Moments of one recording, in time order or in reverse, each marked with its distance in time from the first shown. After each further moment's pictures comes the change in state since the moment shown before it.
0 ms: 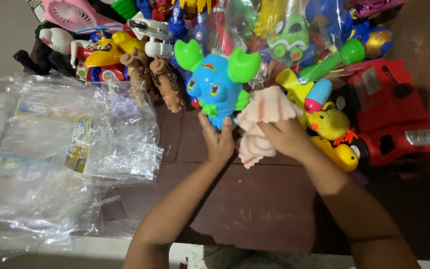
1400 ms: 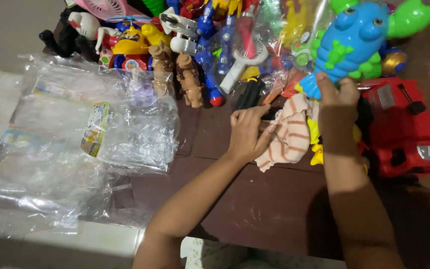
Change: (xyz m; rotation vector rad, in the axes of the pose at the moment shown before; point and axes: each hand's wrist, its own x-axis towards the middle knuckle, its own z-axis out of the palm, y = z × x) left_hand 0.015 0.023 0.007 0.352 -0.407 0.268; right_hand 0.060 0.074 -0.022 -0.132 0.510 0.726
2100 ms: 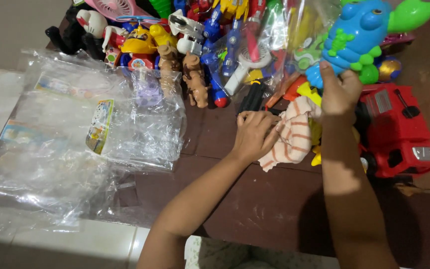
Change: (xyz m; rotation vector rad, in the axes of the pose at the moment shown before) left_hand 0.013 0.034 -0.030 0.050 -0.046 0.020; right_hand 0.000 -0.026 -0.007 0.622 -0.160 -0.355
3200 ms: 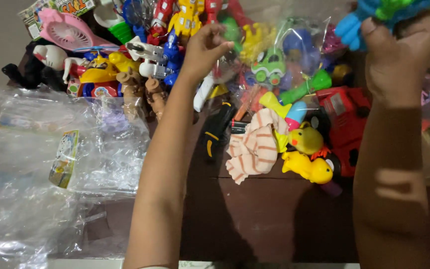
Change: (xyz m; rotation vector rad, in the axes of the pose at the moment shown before) left_hand 0.206 -0.132 0.007 -0.859 -0.079 -0.186; right_hand 0.074 -0.123 -0.103 -0.031 -0.289 -0.527
